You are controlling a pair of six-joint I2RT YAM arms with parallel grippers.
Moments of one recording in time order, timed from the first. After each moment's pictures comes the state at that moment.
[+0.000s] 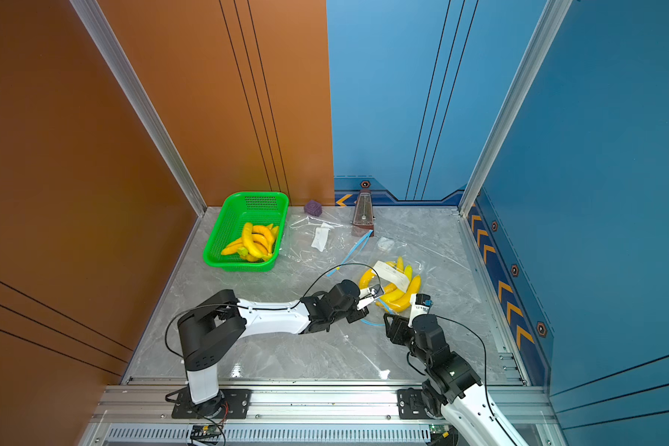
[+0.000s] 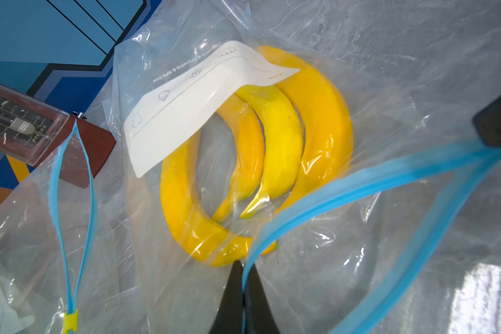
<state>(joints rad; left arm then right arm) -1.05 1.89 1.11 0.19 -0.18 0.30 0.49 0.36 0.18 -0.37 -0.01 0.71</state>
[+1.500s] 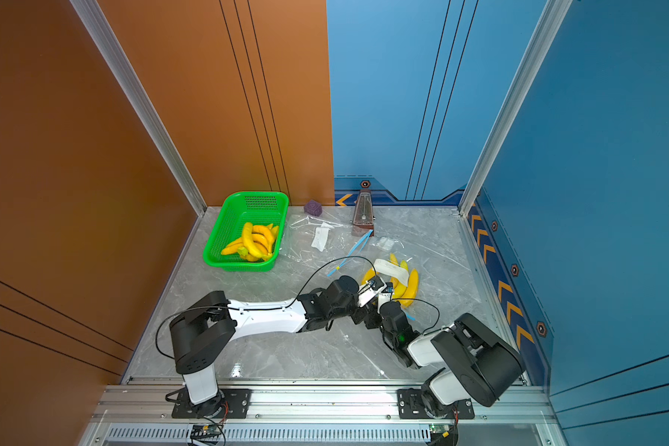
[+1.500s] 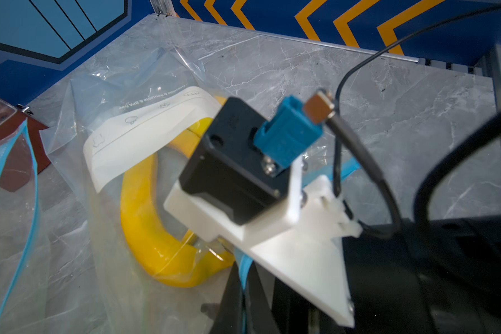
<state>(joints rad) -1.05 1.85 1.12 0.18 -0.03 0.07 0.59 1.50 0.17 0.84 0.15 0.44</state>
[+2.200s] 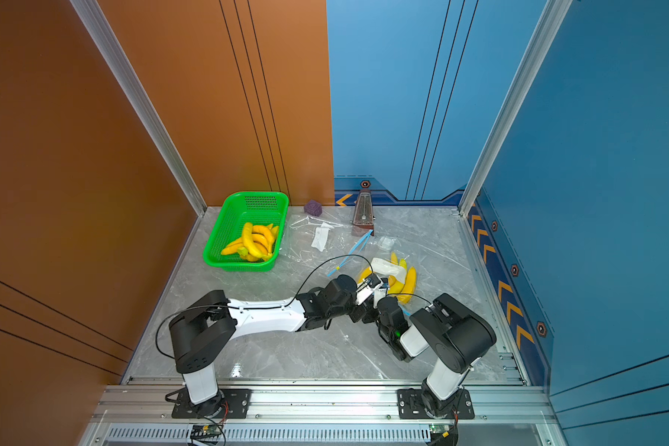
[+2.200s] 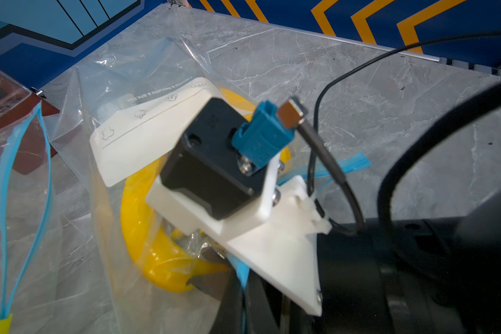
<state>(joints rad) -1.03 1.85 1.11 0.18 -0.04 0.05 0.57 1.69 0.22 1.03 0.10 0.40</state>
